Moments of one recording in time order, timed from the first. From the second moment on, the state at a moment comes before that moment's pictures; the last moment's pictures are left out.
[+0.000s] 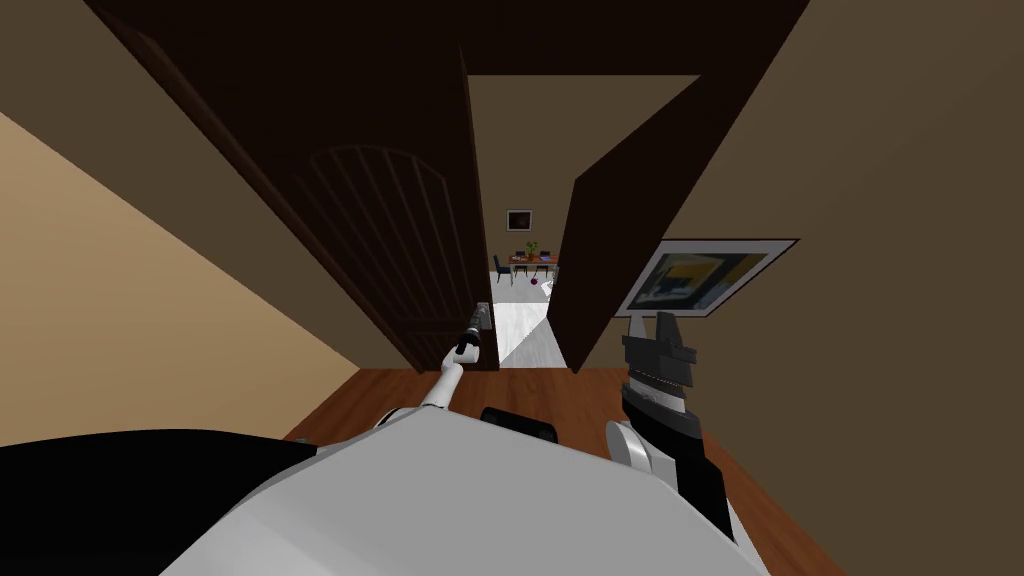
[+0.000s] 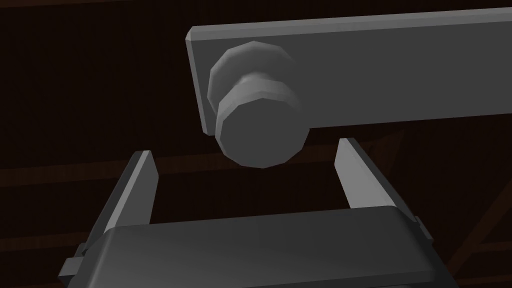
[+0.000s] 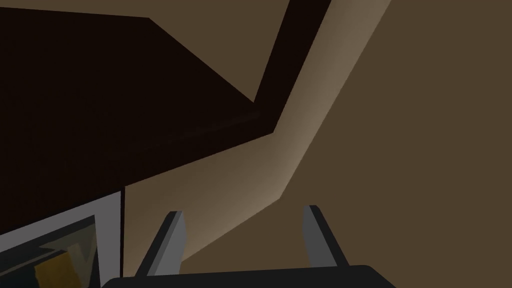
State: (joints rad) arm -0.26 0.04 0.28 -0.98 -0.02 -0.35 -0.03
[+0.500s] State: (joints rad) arm -0.27 0.03 0.29 -0.97 -0.02 -0.36 -0.03
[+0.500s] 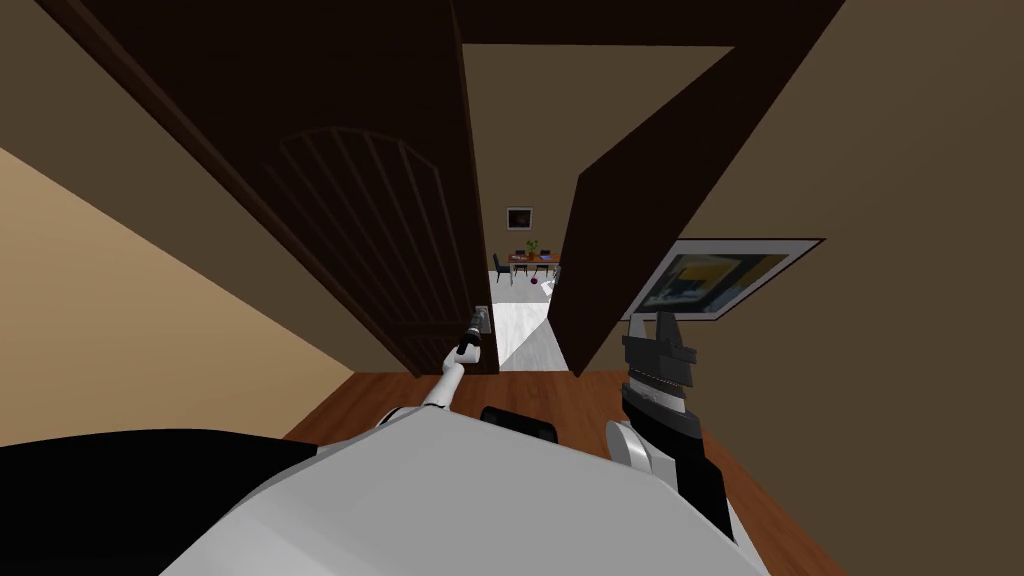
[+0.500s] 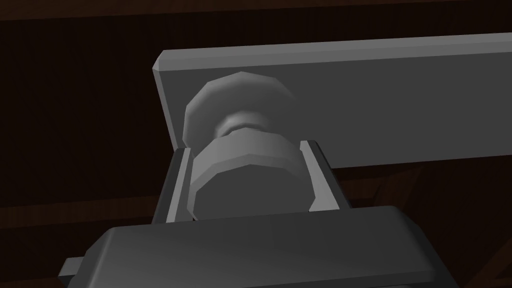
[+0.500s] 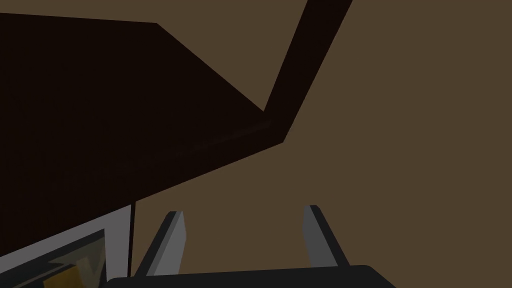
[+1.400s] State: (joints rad) arm -0.28 0.04 0.31 -0.95 -0.01 -0.36 -0.05
